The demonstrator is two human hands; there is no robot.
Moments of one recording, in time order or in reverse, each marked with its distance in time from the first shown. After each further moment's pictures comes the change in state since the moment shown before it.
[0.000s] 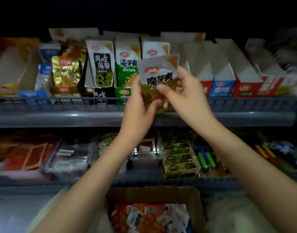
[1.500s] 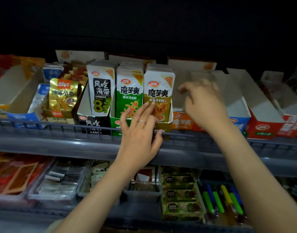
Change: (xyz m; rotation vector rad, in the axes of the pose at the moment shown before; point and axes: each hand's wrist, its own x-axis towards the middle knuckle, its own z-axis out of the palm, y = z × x) left_hand 0.032 -0.051 0.023 0.829 0.028 0.329; right_hand 0.097 0.048 -0.044 -1.003 -0.029 -0.163
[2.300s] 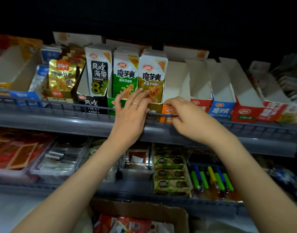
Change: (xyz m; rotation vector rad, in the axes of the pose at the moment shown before) left_hand -0.006 -0.004 -0.003 0.060 0.015 0.061; right_hand -0.064 -0.010 -0.013 0.191 -0.446 -0.117
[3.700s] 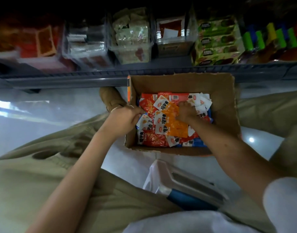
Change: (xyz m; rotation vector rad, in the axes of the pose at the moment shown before) left_hand -0.332 -0.044 -0.101 -0.321 -1.113 -0.178; right_hand -0.200 -0.067 0.427 0.055 -0.712 0.618
